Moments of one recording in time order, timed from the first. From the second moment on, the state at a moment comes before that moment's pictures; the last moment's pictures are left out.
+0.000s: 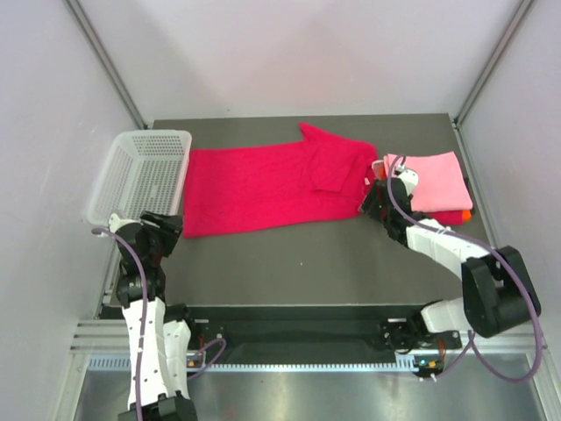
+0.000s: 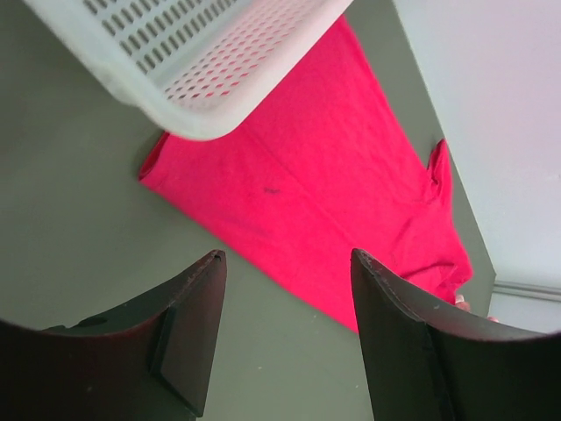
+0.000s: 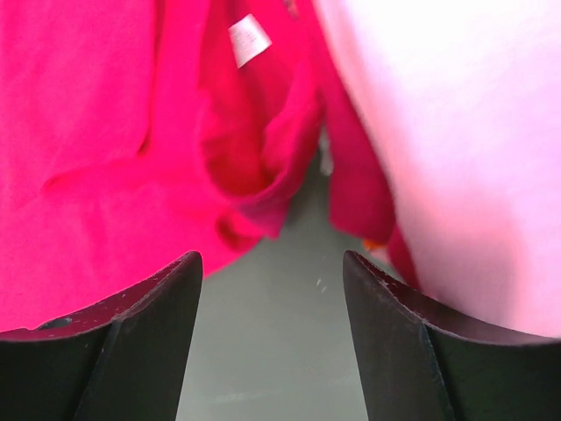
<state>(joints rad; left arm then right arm) 0.30 0.53 0.52 -0.43 0.14 -0.88 0.35 1.33 0.67 -0.02 0.33 0.63</state>
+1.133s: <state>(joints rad) 0.30 0.67 0.47 -0.35 0.16 -0.89 -0.03 1.48 0.72 0.08 0.13 0.73</state>
